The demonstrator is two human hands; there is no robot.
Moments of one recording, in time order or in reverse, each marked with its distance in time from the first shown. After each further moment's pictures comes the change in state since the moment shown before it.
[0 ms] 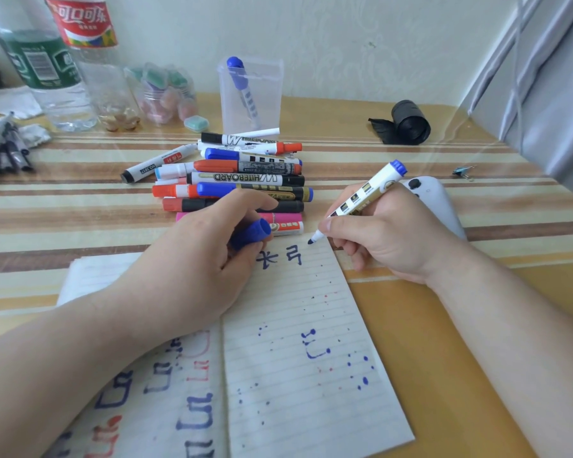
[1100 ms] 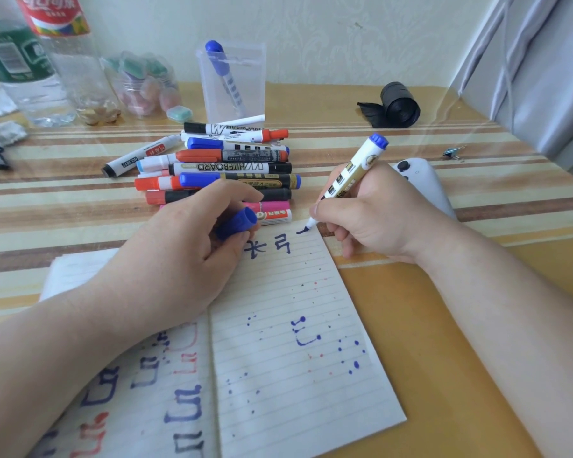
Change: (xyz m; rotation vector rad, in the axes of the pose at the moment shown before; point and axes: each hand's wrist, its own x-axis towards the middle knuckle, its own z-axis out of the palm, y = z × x) left_hand 0.000 0.000 0.000 0.026 0.015 0.011; right_hand 0.004 -0.004 0.001 -0.228 0.085 0.033
